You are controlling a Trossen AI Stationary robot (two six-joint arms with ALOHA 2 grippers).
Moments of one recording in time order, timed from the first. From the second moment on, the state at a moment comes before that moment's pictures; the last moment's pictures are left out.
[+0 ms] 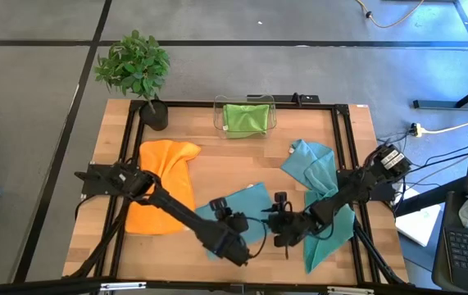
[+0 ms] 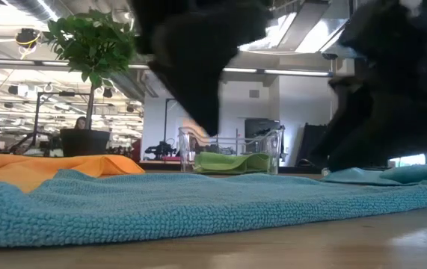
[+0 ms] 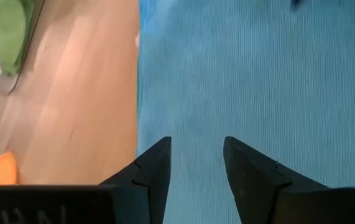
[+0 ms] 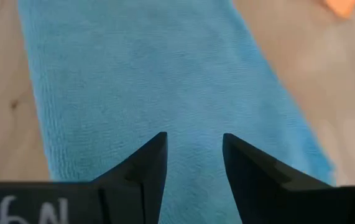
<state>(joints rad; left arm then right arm) -0.51 2.30 1.95 -1.19 -0.67 -0.86 0.63 1.75 0.73 0.12 0.63 0.24</state>
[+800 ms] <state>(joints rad) -0.46 2.30 1.77 -0.94 -0.53 -0.51 0.57 1.61 0.57 0.23 0.40 0.26</state>
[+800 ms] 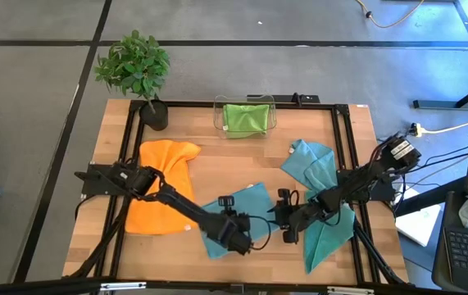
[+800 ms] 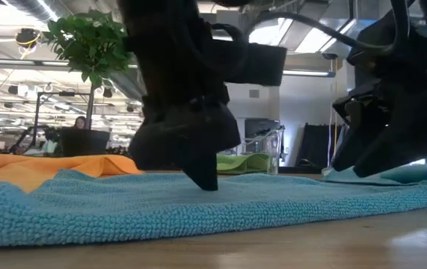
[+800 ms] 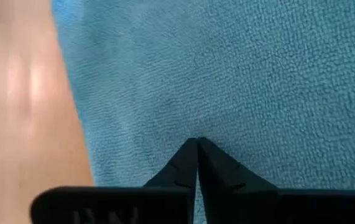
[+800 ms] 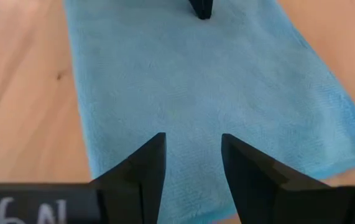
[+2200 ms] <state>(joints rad) -0.48 2.05 1.33 -0.44 -0.38 -0.58 0.42 1.66 0.57 0.29 0.27 0.34</state>
